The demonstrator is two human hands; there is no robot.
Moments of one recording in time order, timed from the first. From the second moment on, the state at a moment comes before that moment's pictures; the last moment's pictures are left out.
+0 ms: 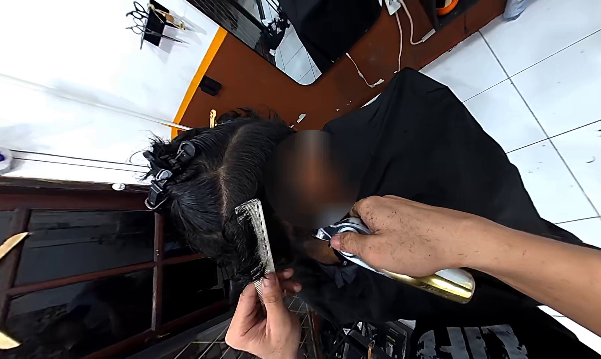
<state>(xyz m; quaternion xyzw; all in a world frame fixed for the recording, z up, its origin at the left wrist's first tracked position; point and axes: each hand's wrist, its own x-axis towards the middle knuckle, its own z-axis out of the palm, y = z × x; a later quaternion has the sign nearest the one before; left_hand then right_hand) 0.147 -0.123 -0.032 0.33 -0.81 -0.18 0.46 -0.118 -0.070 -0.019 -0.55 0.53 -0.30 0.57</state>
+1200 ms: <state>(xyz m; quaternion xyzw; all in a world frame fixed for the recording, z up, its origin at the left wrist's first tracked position) 0.204 -0.190 -0.057 0.13 -0.90 -0.38 0.19 -0.041 0.009 -0.039 -0.25 0.48 -0.73 0.42</state>
